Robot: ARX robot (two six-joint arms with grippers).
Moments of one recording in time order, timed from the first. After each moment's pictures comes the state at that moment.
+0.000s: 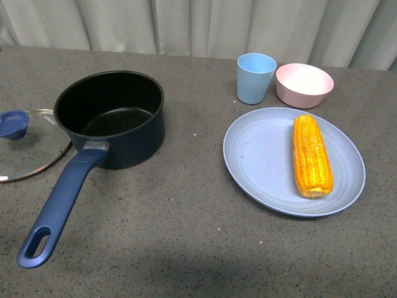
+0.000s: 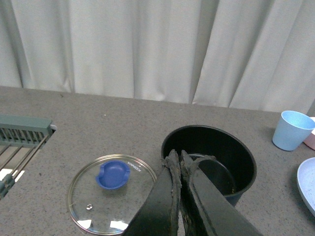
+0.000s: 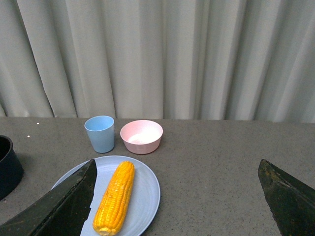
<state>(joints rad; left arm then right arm) 0.00 0.84 0.03 0.80 0.00 -0.01 0.00 0.00 0.01 0.00 0.00 0.00</state>
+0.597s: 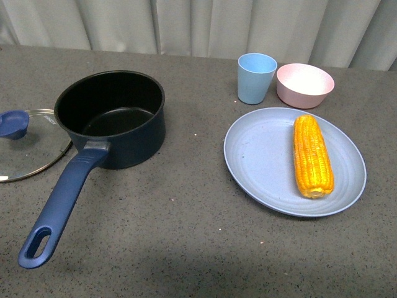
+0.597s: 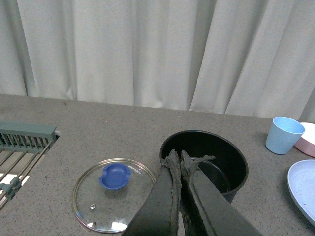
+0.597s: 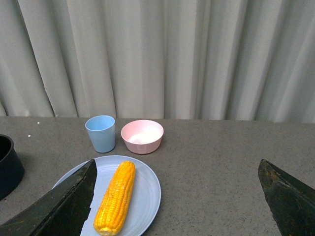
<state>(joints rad) 0.00 0.43 0.02 0.43 0.00 -0.01 0.00 0.00 0.01 0.00 0.00 0.00</state>
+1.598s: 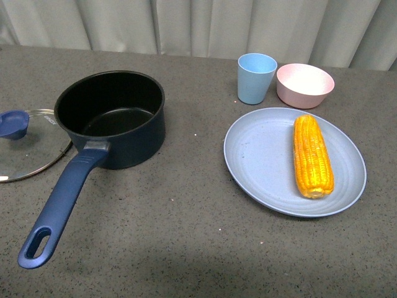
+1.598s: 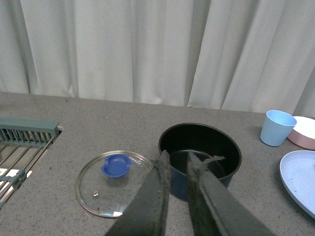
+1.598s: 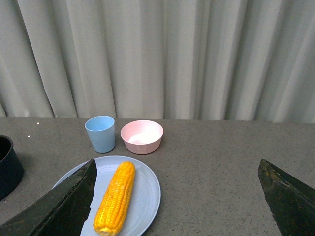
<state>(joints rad) 0.00 0.01 0.02 0.00 0.00 -0.01 0.00 0.00 0.01 0.00 0.00 0.00</state>
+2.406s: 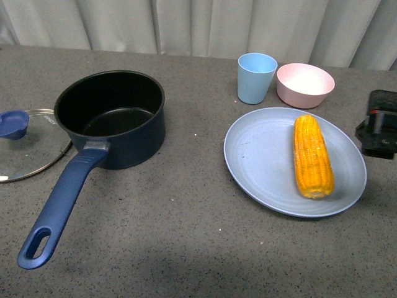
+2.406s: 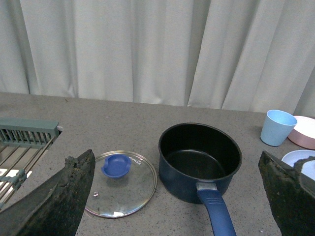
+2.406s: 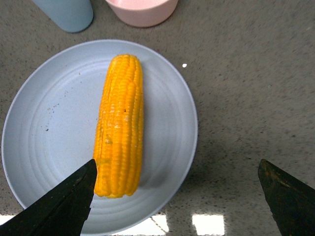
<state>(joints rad) 0.00 0.00 0.02 0.00 0.00 0.00 0.16 1.58 0.58 0.24 0.11 0.22</state>
